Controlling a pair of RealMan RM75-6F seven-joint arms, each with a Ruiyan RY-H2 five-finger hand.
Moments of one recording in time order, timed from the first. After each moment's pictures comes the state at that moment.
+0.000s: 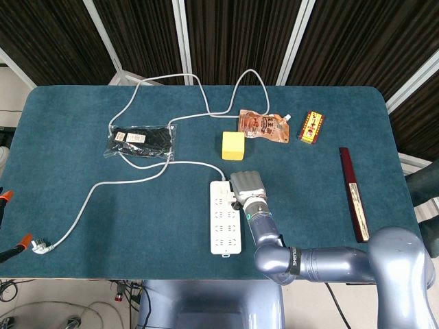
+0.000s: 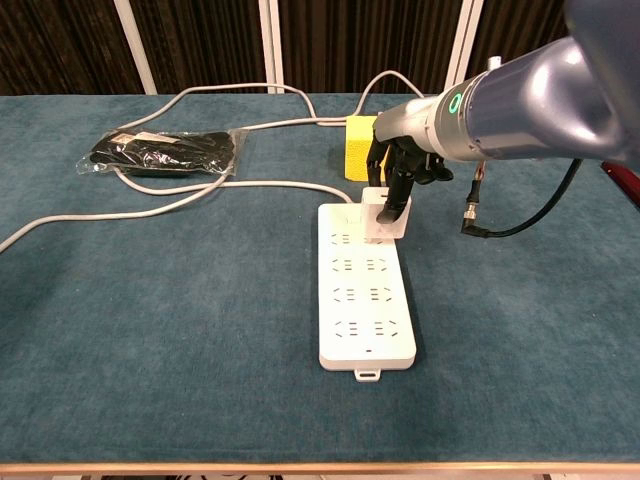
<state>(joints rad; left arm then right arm) -0.01 -1.10 -0.08 -1.73 1.45 1.60 0.18 1.24 -1.56 0.32 -1.67 0.03 1.09 -0.94</state>
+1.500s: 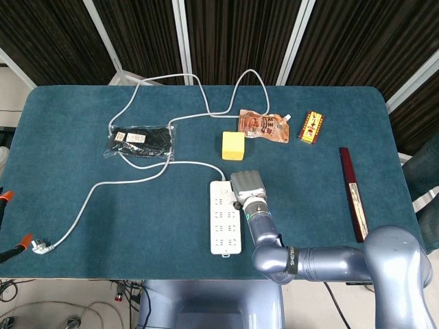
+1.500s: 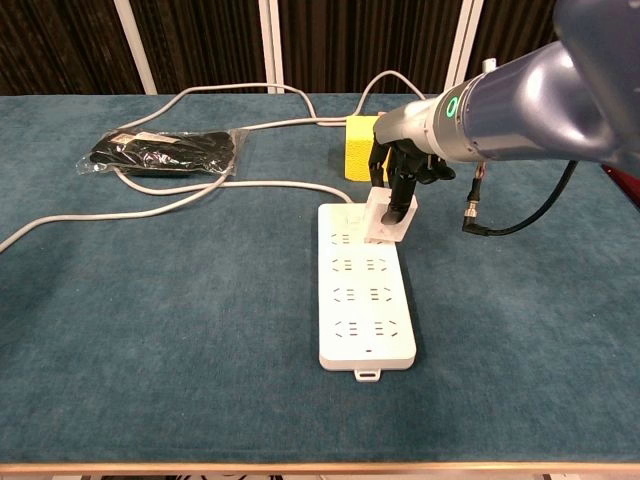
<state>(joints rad) -0.01 -1.10 -0.08 -1.73 1.46 1.60 0.18 1.26 -1.57 0.30 -1.65 0.05 1.09 -0.97</state>
